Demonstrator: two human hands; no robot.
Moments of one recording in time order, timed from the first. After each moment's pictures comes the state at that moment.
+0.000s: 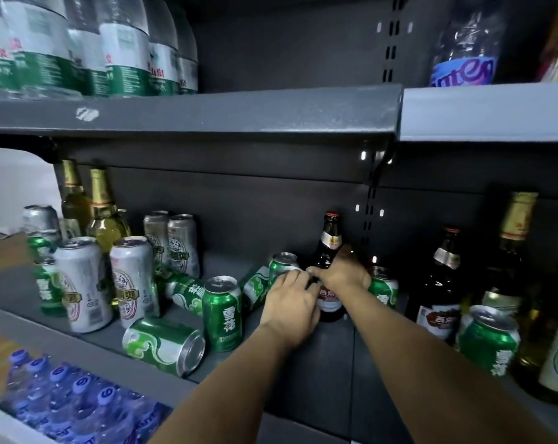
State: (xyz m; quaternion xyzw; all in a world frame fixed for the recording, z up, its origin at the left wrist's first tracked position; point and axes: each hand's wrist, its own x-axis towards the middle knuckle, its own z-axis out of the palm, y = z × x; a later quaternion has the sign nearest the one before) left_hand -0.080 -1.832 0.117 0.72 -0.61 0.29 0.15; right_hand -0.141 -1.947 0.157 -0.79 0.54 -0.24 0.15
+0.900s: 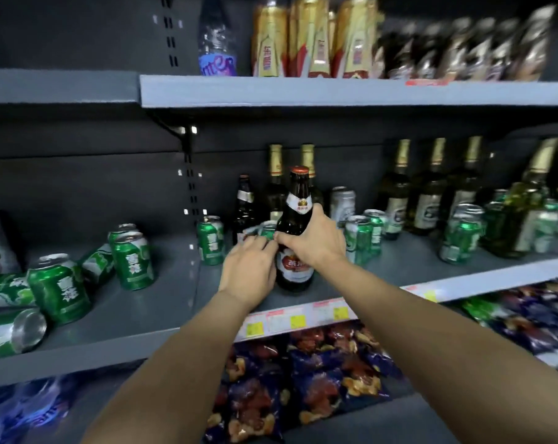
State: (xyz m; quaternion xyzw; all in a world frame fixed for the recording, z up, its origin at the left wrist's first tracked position) left_hand -0.296 -1.789 0.131 0.59 -0.75 0.23 0.21; right_hand -0.430 -1.822 0.172 -0.68 0.60 -0.40 0.11
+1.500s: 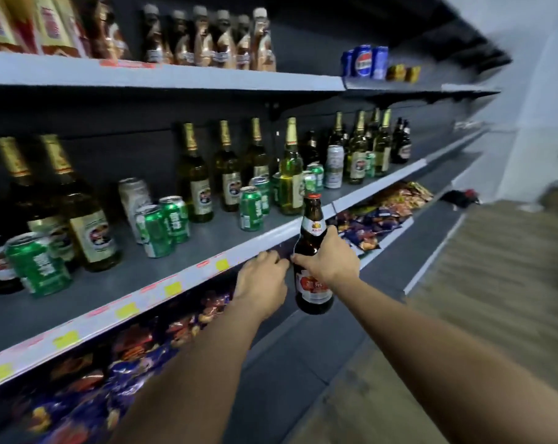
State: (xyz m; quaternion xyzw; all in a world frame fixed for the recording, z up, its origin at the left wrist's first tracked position) left_hand -0.650 -1.746 0.084 0.41 -0.90 0.11 0.13; right_hand -0.786 -1.703 0.108 -0.48 0.80 -0.35 0.07
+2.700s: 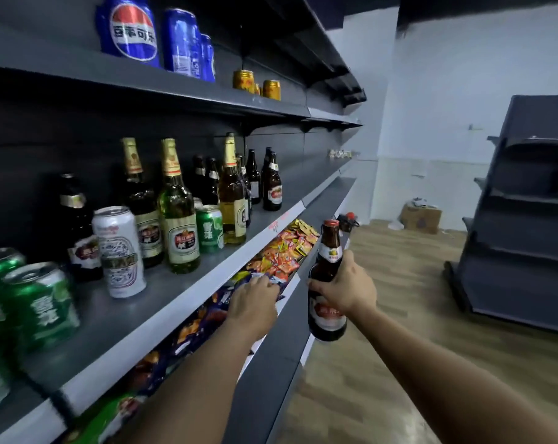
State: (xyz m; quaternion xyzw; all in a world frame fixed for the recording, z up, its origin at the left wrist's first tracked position) left_hand -1.260 -2.029 0.064 0.26 -0.96 0.05 0.11; right_hand -1.378 -1.902 0.097 -0.32 0.88 -0.35 -0.04
